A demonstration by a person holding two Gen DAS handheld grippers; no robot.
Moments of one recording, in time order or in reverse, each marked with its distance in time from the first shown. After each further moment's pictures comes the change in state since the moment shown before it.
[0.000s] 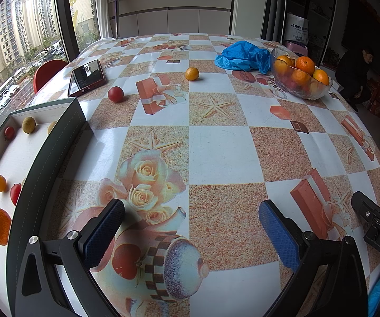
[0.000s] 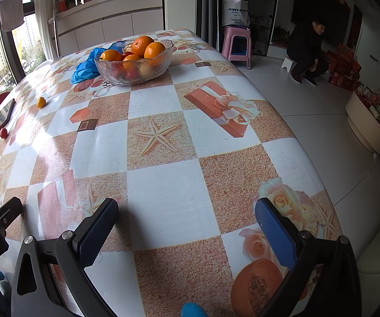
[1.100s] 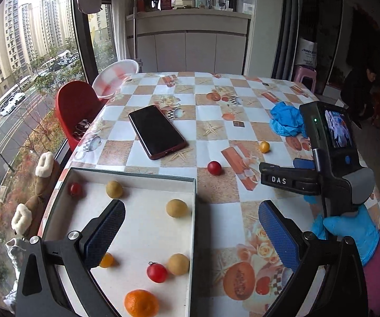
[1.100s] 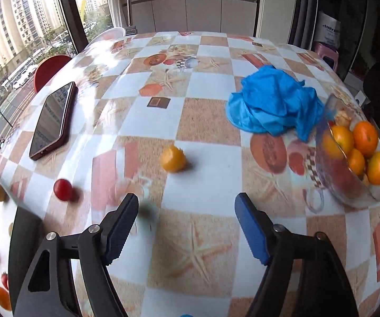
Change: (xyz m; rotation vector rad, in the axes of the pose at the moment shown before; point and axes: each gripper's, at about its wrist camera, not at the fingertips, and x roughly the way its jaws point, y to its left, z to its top) left arm -0.062 0.139 0.081 -0.009 -0.082 0.021; right arm 0.074 0.236 0.120 -0.275 0.066 0.240
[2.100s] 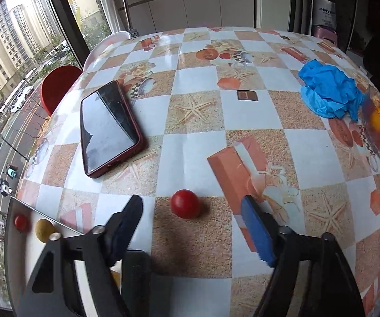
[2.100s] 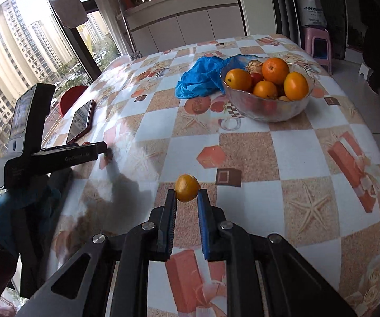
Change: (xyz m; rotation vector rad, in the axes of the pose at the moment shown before) left arm 0.143 -0.065 0.033 0.056 0.187 0.102; right arm -0.096 -0.105 -0.107 0.155 -0.077 0.209
